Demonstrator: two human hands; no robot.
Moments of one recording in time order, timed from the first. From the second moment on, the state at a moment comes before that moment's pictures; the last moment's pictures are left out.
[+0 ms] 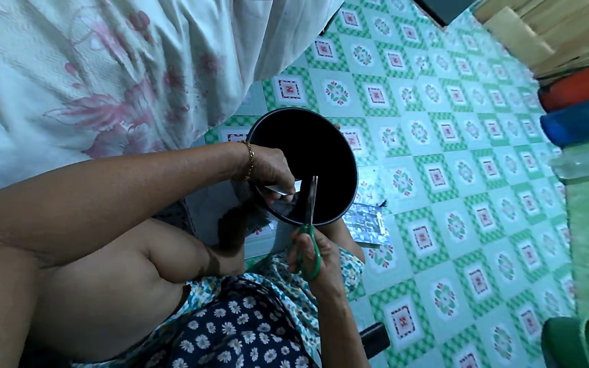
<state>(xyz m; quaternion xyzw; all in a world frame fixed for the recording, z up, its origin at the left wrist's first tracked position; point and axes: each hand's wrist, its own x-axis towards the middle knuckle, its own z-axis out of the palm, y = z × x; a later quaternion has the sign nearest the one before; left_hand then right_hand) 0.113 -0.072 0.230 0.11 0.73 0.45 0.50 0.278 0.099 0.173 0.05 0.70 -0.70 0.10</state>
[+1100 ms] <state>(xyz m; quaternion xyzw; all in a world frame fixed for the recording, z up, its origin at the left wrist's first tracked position) 0.110 -0.075 0.231 0.13 0.73 0.43 0.51 0.272 0.098 0.171 0.06 0.71 -0.70 0.09</state>
